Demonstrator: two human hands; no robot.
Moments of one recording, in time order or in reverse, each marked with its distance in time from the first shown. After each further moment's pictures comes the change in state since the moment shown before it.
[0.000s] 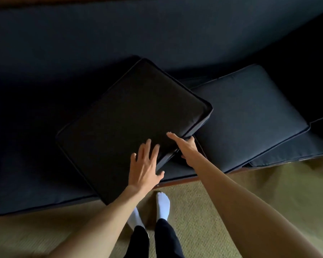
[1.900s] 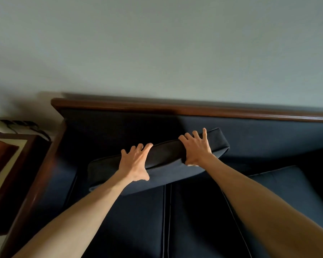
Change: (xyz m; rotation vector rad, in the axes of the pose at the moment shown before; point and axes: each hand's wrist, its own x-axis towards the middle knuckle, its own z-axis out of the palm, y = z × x) left_hand 0.105 -0.253 -0.279 0.018 -0.009 -0.172; right_hand -0.089 -0.308 0.172 -1.804 0.172 -1.163
